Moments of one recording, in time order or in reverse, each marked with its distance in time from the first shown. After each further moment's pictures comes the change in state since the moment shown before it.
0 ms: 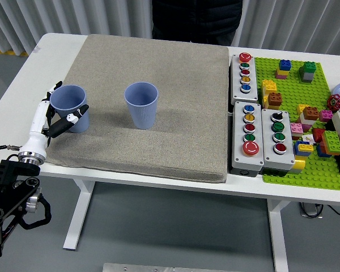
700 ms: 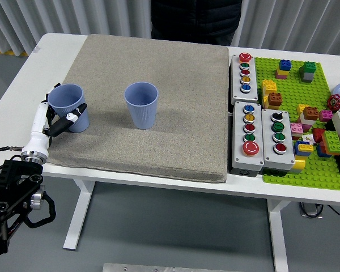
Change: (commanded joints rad) left arm -0.056 -0.015 0.062 0.096 -0.119 0.023 -0.036; right arm -0.003 0.002 -0.001 0.000 -0.002 0.000 -0.003
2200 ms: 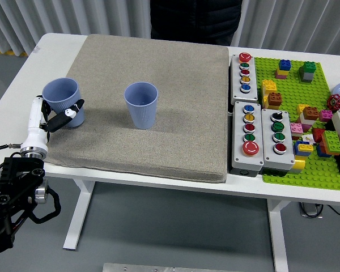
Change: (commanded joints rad) left arm -0.041 -0.004 0.045 0.021 -0.109 0.076 -0.034; right arm 0.010 0.000 -0.006 0.000 0.014 -0.001 0.003
